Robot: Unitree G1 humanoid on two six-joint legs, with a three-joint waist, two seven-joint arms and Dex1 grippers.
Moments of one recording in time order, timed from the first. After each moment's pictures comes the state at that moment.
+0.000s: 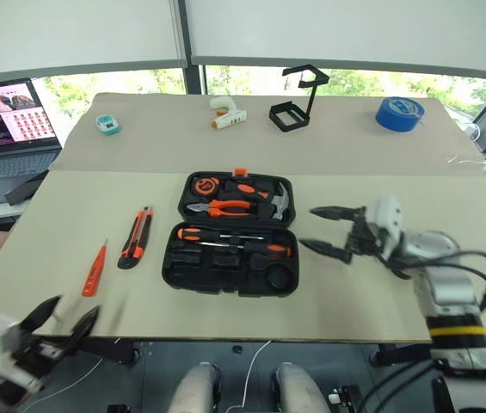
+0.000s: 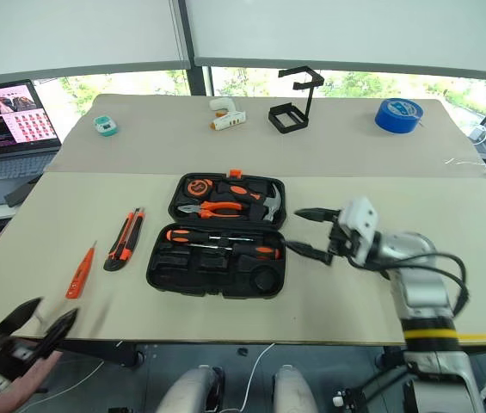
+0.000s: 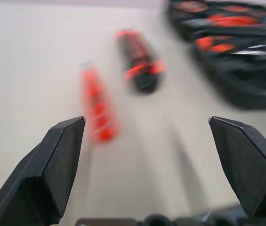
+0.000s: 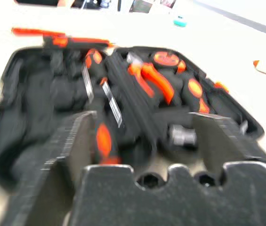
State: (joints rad) left arm 0.68 0.41 0.76 -0.37 -0.66 0.22 -0.72; right arm -0.31 -0.59 -0.12 0.12 0.35 -0.11 1.23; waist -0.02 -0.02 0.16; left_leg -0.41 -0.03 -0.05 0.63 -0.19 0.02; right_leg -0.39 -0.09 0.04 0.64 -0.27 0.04
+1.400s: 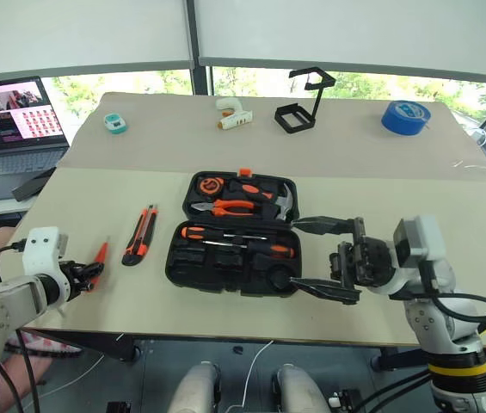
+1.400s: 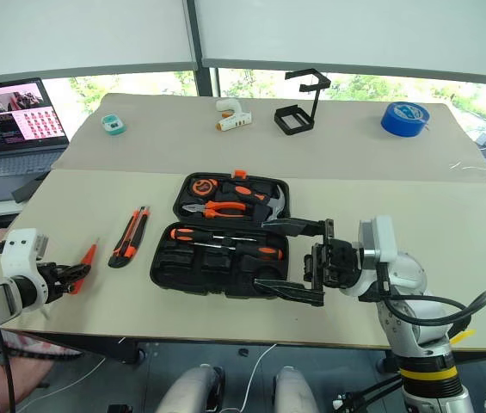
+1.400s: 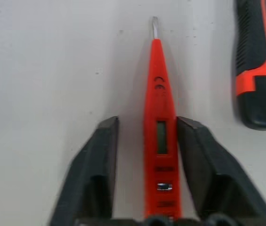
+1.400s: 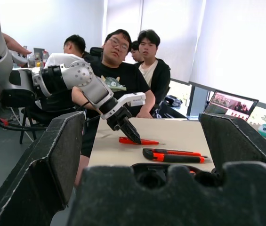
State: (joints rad) left arm -0.03 0.82 0.44 -0.20 -0.78 1.13 -0.17; right arm -0.21 -0.52 -0.05 -0.32 0.77 0.12 1.24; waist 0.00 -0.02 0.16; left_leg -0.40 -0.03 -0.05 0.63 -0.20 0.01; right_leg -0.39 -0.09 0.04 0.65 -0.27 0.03
